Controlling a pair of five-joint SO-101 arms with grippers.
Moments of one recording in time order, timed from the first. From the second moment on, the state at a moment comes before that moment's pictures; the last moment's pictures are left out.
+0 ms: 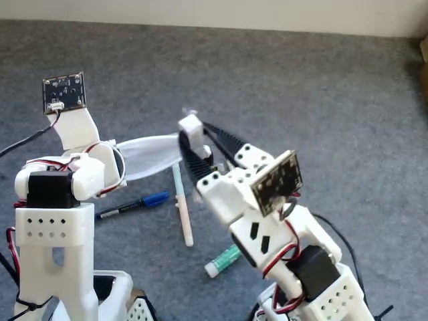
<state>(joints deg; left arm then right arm) -6.1 -41.8 25.0 85.5 19.2 -40.5 -72.6 49.0 27.8 8.0</state>
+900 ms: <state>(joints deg) -6.1 -41.8 25.0 85.5 19.2 -50.1 -71.9 70.3 -9.6 8.0</state>
